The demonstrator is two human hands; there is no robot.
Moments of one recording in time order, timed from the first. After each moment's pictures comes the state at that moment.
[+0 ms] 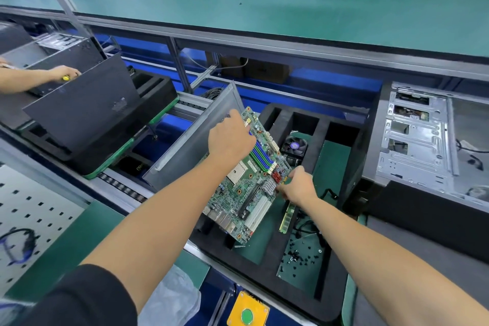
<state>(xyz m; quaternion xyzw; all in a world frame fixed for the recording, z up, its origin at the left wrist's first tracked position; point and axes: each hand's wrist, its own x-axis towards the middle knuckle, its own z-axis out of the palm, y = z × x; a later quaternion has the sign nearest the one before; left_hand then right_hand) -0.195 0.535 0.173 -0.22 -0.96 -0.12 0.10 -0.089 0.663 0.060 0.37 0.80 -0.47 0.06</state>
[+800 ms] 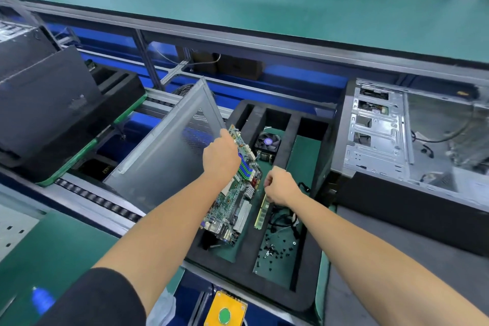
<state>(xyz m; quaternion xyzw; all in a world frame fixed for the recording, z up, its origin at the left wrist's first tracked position) -0.176 0.566 0.108 -0.23 -0.97 -0.09 0.04 -0.063 0.677 0.080 0.26 0.90 -0.34 0.11</state>
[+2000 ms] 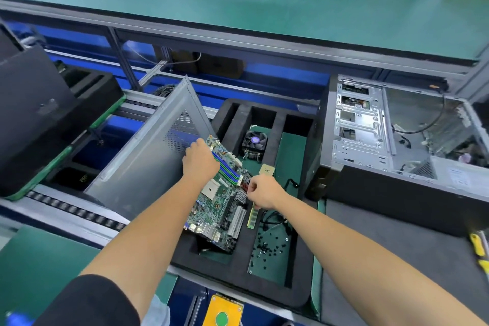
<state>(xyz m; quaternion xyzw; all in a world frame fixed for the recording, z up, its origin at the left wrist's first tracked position) -0.201 0.545 0.089 -0.19 -0.96 -0.16 -0.09 -0.061 0.659 0.076 0.24 0.88 -0.38 0.15</state>
